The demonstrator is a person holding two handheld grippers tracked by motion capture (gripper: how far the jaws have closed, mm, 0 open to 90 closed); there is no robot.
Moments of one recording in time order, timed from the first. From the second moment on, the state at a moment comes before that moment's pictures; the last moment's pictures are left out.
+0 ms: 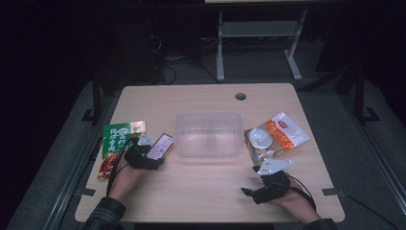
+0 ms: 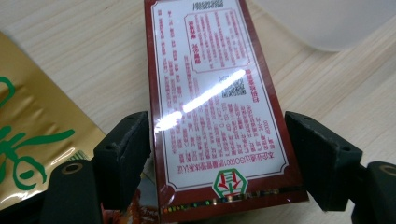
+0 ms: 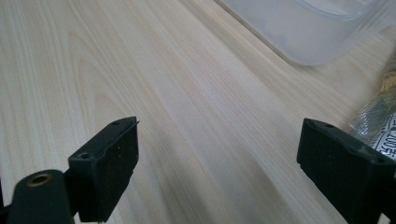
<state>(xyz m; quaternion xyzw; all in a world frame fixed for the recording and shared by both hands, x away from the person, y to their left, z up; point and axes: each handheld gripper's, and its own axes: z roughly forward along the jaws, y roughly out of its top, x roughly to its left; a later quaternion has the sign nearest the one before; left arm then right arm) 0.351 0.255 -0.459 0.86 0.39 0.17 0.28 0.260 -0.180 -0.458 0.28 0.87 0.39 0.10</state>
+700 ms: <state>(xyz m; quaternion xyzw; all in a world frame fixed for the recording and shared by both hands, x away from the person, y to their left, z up) 0.353 0.260 -0.455 0.85 0.42 0.16 0.27 0.260 -0.180 -0.458 0.28 0.87 0.39 0.10</state>
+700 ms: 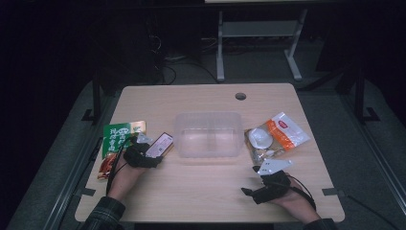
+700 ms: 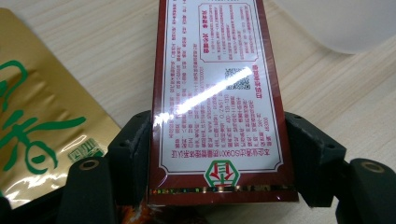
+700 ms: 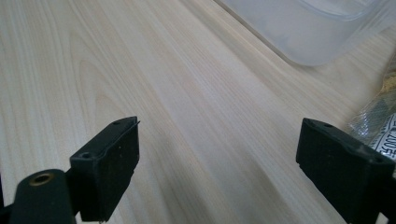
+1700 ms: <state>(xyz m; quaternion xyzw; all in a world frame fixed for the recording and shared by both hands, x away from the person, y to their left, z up) 0.320 0.302 -0.419 0.83 0.41 0.15 0.35 0.260 -0.182 -0.458 0.28 0.87 0.39 0.10</state>
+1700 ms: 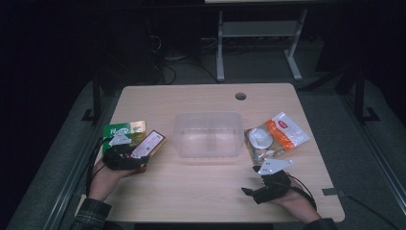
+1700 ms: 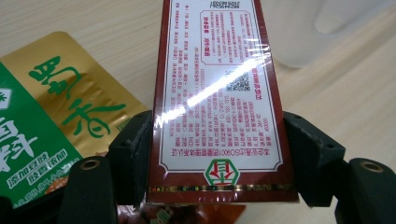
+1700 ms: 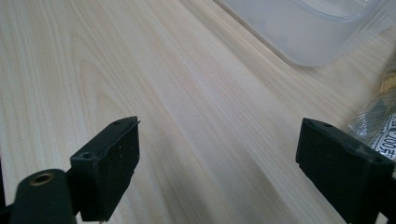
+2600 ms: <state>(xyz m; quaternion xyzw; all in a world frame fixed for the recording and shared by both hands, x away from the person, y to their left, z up) 0.277 0.270 -0.410 0.85 0.30 0.09 0.41 0.260 -0.182 -0.453 0.27 0.87 0.40 0.08</state>
